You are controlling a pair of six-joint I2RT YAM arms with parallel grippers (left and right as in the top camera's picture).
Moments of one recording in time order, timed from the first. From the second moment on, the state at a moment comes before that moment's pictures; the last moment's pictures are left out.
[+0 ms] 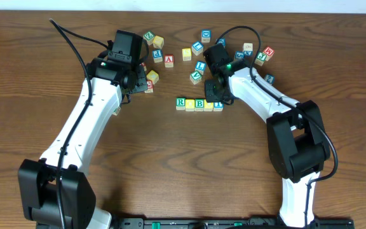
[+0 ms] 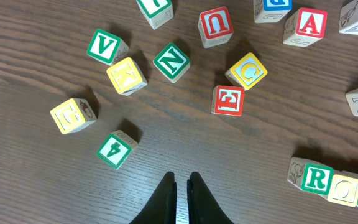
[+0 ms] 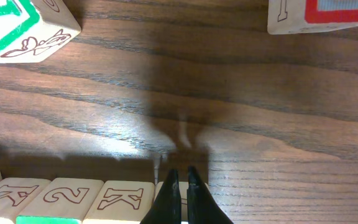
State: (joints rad) left arm -0.24 1.68 1.42 -0.89 -0.19 -0.41; right arm 0.44 2.12 1.56 -0.77 0.07 0.37
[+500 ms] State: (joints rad) left arm -0.24 1.68 1.42 -0.89 -0.19 -0.41; right arm 0.35 1.98 1.56 -0.87 0.05 0.37
